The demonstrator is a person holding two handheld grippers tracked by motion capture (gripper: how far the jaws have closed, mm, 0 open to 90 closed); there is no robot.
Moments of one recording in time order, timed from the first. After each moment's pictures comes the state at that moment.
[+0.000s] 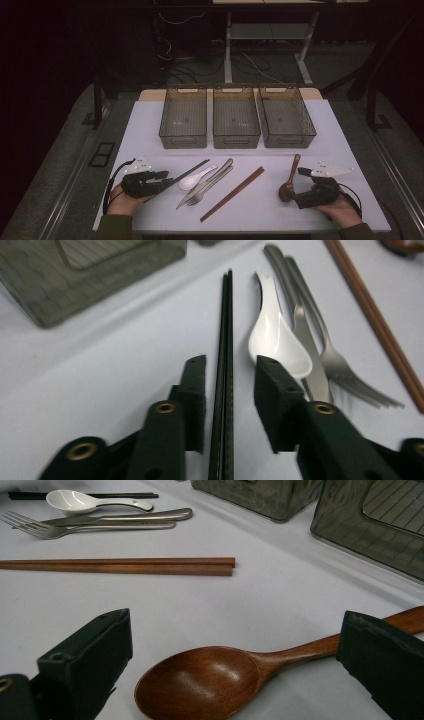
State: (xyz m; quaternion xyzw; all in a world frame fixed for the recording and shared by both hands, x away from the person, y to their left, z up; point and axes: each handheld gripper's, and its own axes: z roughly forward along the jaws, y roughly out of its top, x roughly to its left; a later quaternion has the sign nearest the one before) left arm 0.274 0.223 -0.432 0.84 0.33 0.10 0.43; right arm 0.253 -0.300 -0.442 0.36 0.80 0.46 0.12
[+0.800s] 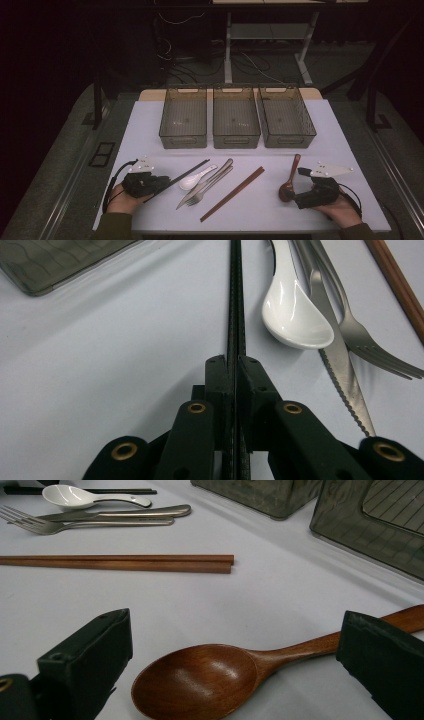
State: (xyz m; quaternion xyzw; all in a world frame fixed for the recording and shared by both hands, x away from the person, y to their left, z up) left arm 0.280 0.224 -0.441 0.86 0.33 0.08 0.39; right arm 0.253 -0.300 -0.443 0.36 0.81 0.45 0.12
